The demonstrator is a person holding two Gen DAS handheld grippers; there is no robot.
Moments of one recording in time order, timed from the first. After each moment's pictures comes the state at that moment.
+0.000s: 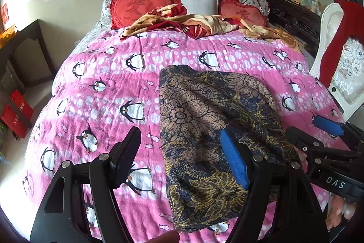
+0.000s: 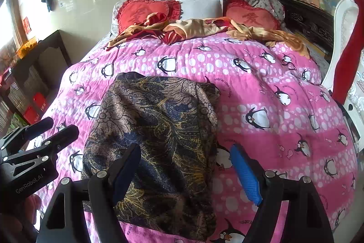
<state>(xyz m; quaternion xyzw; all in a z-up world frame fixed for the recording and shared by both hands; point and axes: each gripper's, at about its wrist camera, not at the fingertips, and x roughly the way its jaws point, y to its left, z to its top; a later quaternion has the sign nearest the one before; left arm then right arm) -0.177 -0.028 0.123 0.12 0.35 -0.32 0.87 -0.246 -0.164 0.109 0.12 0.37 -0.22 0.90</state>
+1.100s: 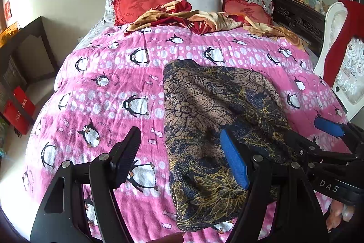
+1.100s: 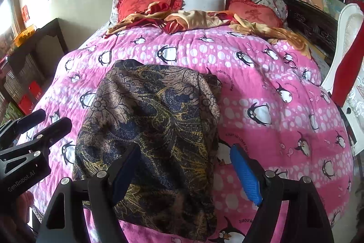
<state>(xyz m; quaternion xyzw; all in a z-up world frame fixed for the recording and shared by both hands) -0.175 -0.025 0.113 0.11 0.36 -0.31 0.87 -0.236 -0.157 0.097 0.11 0.39 -0.22 0.89</state>
